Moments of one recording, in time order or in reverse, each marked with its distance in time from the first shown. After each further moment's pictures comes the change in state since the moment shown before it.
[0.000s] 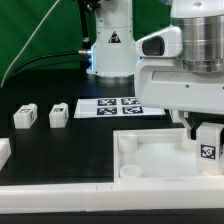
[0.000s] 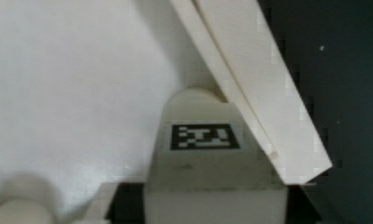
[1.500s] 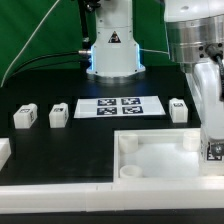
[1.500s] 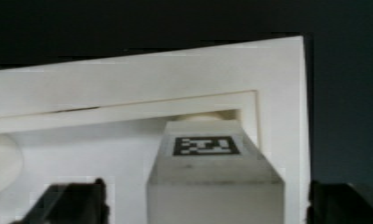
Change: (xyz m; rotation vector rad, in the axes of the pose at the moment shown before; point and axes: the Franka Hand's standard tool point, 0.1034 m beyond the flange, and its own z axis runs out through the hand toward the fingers) arm -0.001 -0.003 0.001 0.038 -0.052 0.979
